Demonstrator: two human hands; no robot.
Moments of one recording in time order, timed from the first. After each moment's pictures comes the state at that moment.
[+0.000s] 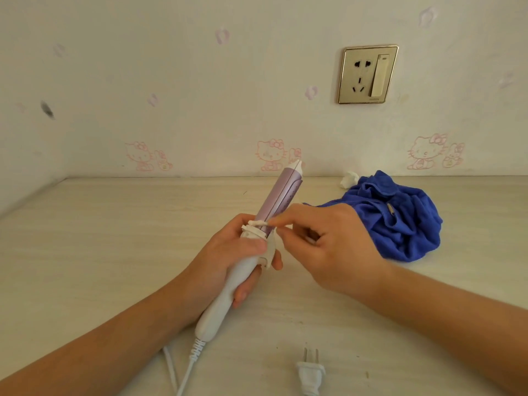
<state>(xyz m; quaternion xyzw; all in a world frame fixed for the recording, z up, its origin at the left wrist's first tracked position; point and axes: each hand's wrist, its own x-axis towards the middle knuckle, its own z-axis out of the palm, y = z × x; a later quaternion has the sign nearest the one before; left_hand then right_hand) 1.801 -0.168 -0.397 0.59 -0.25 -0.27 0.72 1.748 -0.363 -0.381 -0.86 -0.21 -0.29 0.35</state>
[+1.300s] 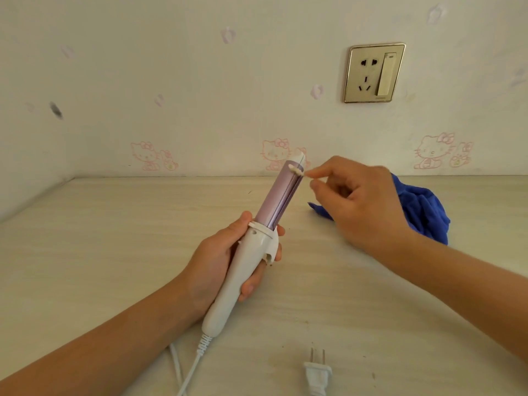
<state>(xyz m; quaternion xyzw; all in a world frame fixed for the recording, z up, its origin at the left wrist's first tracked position) 1.792 -0.163 -0.389 0.57 -0.21 -0.30 0.74 1.775 -0.395 -0.362 -0.84 -0.11 -0.36 0.39</state>
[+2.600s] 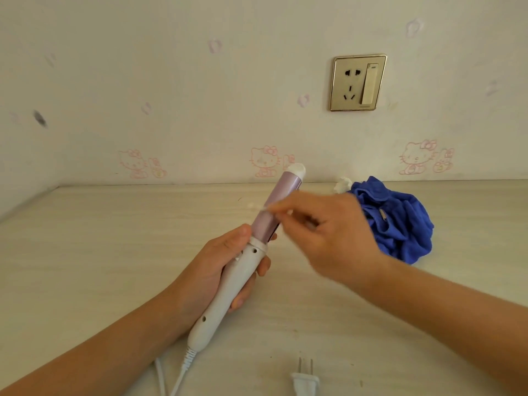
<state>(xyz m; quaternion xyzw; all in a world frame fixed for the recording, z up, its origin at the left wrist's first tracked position) 1.797 -0.164 -0.395 0.61 -0.27 -0.27 0.70 1.757 -0.369 -0.366 -0.85 -0.19 -0.36 0.35</state>
